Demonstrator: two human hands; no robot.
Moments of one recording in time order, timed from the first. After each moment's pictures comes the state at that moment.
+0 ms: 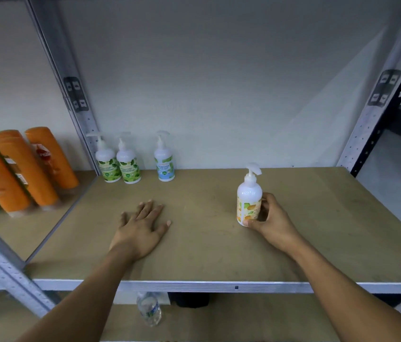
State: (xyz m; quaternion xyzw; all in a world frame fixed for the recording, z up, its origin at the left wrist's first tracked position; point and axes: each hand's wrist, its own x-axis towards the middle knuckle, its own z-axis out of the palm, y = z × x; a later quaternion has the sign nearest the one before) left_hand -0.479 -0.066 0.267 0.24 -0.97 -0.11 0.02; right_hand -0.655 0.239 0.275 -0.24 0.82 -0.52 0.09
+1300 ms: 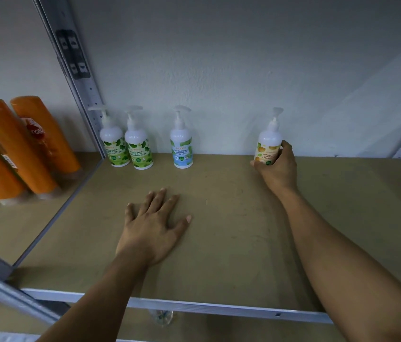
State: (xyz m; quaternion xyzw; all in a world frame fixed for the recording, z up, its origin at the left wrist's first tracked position) left_hand -0.489 -0.079 0.260 0.25 -0.96 -0.11 0.03; right_hand -0.780 0.101 0.259 -0.16 0.82 -0.54 -0.10
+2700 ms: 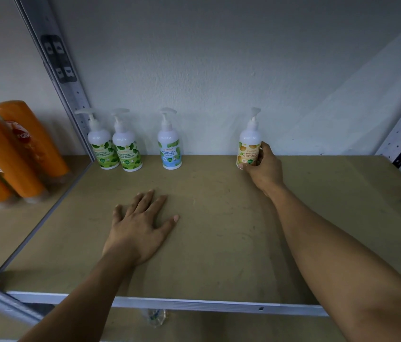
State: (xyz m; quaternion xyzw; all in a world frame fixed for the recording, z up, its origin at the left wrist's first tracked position) left_hand -0.490 -0.081 0.258 0.24 -0.96 -0.10 0.03; right_hand -0.784 0.108 0.259 -0.21 0.83 -0.52 -0.06
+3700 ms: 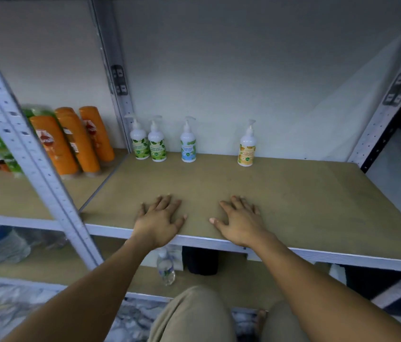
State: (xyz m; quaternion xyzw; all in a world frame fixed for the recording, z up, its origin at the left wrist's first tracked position) left_hand -0.404 -0.020 0.271 0.24 -0.96 -0.11 0.03; right_hand -0.547 0.180 0.280 -0.37 0.92 -0.07 0.07
